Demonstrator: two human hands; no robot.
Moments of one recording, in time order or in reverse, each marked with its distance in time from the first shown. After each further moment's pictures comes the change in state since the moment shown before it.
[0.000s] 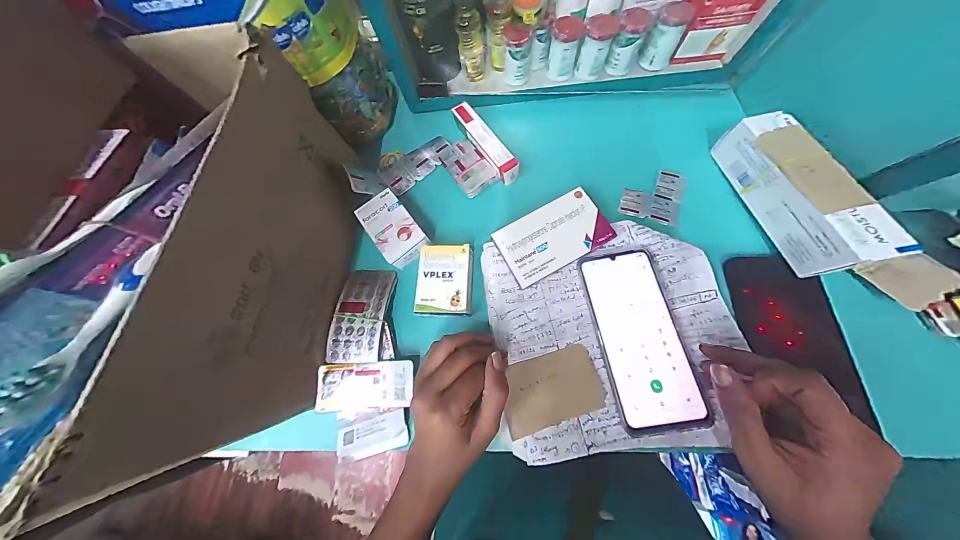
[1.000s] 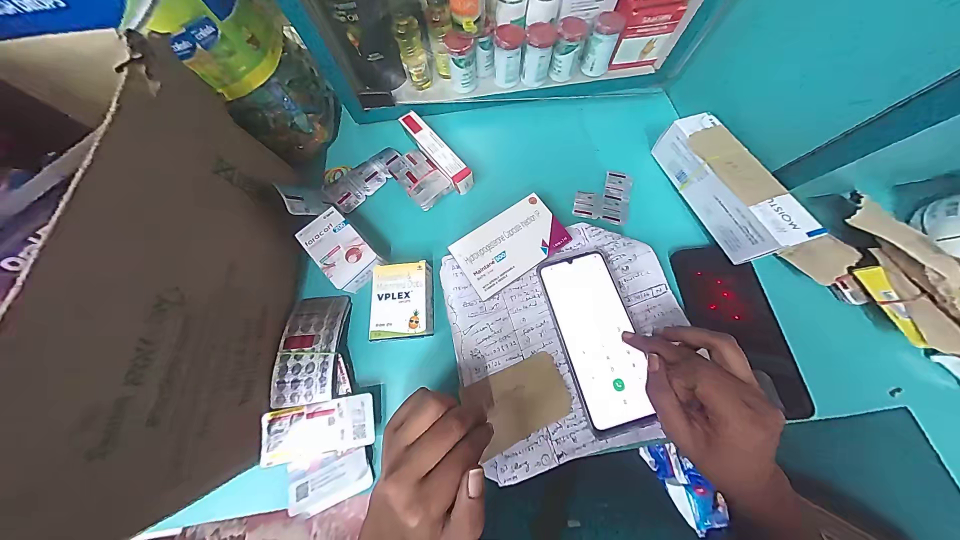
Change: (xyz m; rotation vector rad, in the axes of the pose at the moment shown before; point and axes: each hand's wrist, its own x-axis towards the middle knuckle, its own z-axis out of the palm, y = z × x) left_hand -0.008 0.001 -0.013 -0.049 -0.180 0.290; right_hand 0.011 0.004 0.014 -0.201 -0.034 -0.268
